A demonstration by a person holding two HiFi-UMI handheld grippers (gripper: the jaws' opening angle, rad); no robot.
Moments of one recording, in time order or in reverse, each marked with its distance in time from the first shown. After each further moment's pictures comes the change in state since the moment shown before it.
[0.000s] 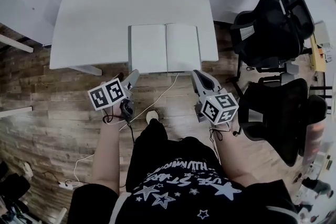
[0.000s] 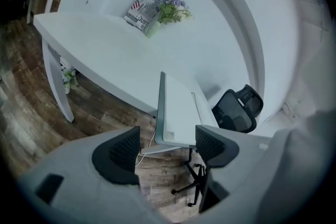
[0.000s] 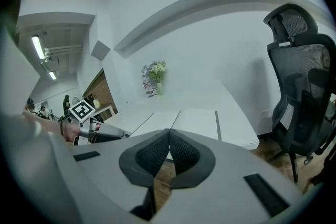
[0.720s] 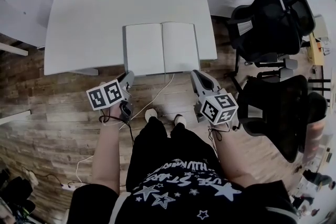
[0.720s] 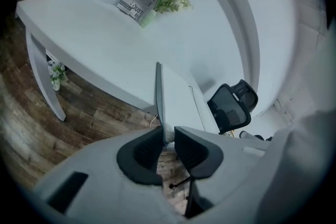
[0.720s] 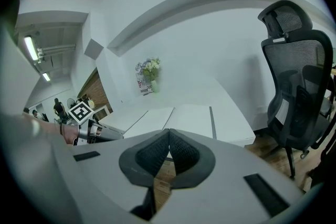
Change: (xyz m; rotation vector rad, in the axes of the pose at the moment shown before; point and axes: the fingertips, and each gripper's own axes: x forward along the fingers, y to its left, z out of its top) left arm 0.025 -0.004 -0.005 0.022 0.081 -0.076; right arm 0.005 -0.015 -0.006 0.036 0.025 -0.050
